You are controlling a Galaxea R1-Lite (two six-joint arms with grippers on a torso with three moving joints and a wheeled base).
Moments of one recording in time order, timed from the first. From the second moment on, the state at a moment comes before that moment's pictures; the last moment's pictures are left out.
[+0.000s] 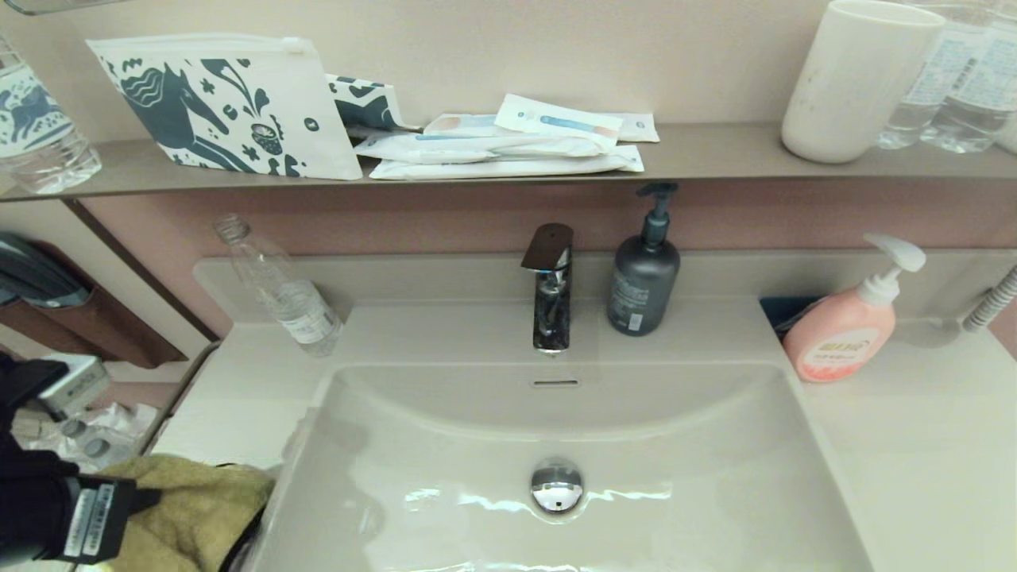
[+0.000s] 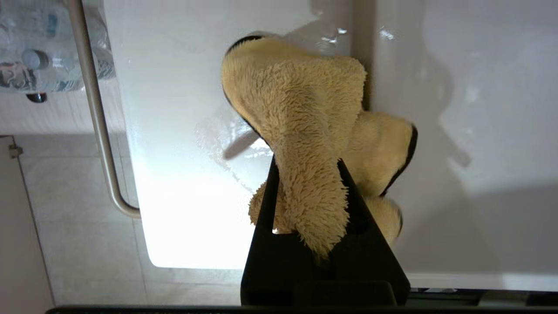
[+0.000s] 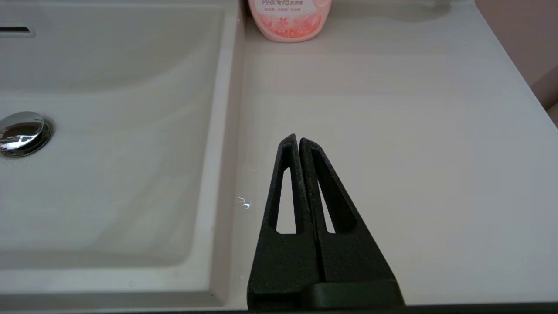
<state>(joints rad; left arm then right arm) 0.14 1.11 -0.71 0.44 -0.01 0.19 0.00 0.00 0.00 0.00 -0.02 -0.02</state>
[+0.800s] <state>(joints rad) -0.44 1.10 -0.77 0.58 0.35 -0.33 0.00 0.00 0.00 0.00 -0.02 -0.02</state>
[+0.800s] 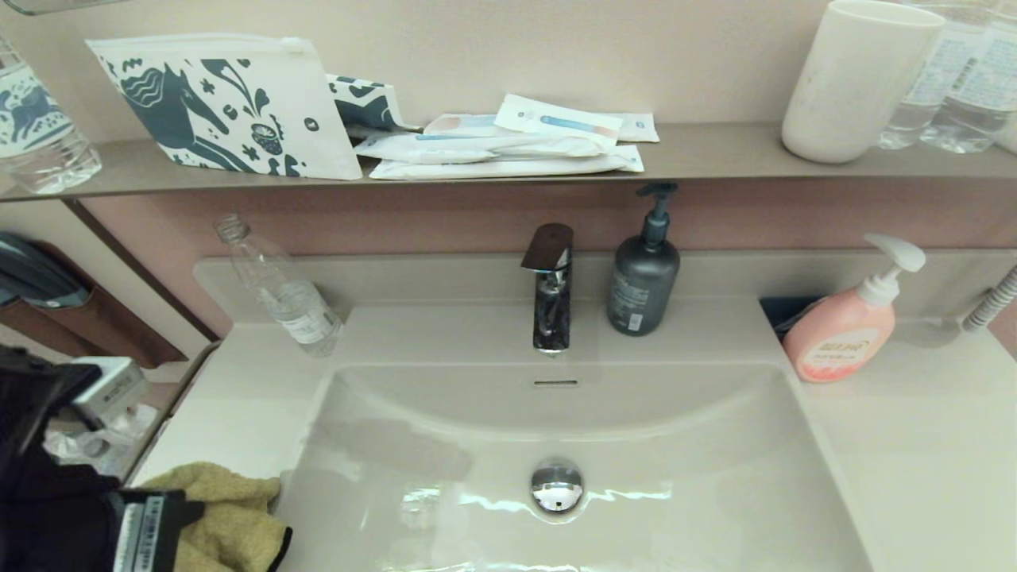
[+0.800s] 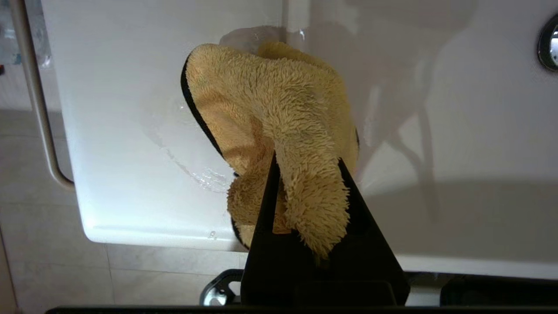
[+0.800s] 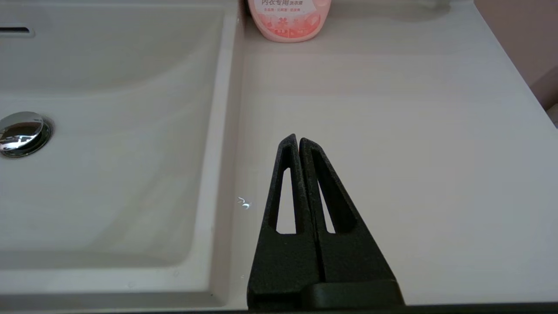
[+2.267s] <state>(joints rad) -0.91 1.95 -1.17 0.53 0.42 -1.13 0.00 0.00 0.00 0.00 -0.02 -0.02</state>
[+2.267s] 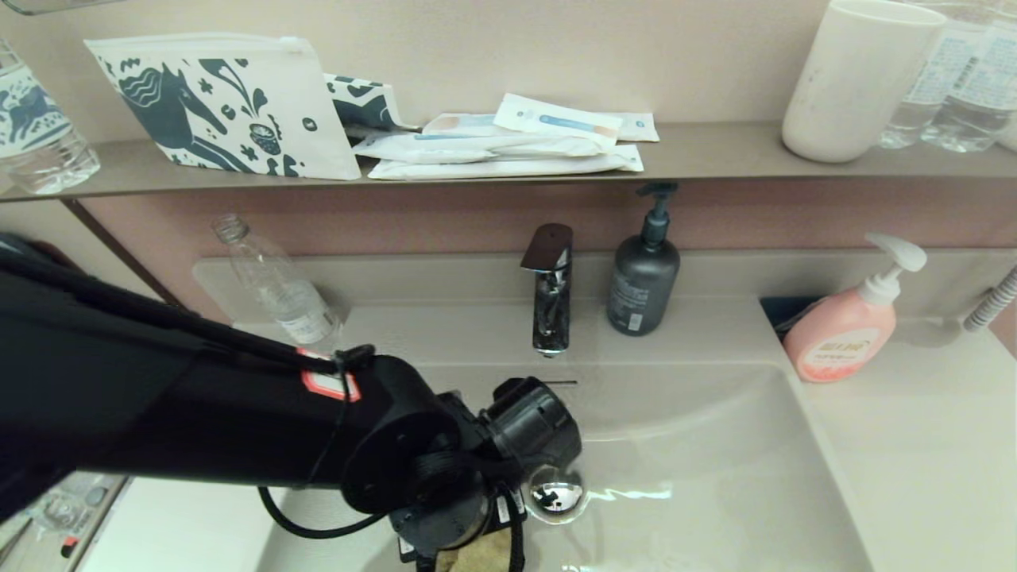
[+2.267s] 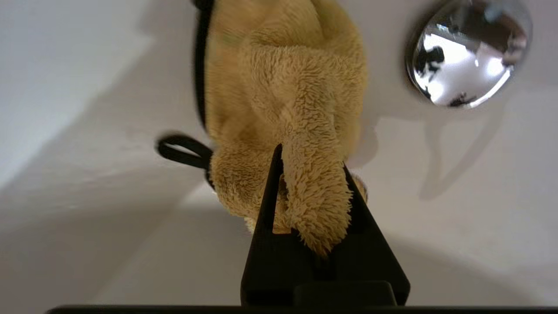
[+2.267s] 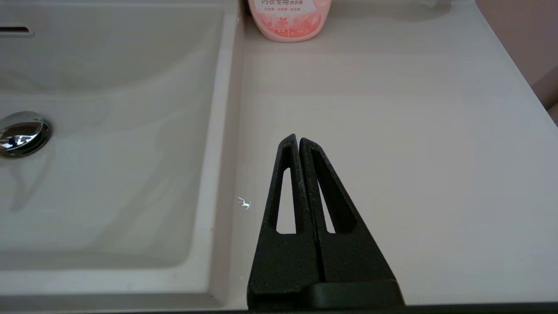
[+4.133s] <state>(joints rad) -1.18 2.17 -1.55 0.44 0.12 -1.27 0.00 0.00 0.00 0.00 -0.02 -0.02</state>
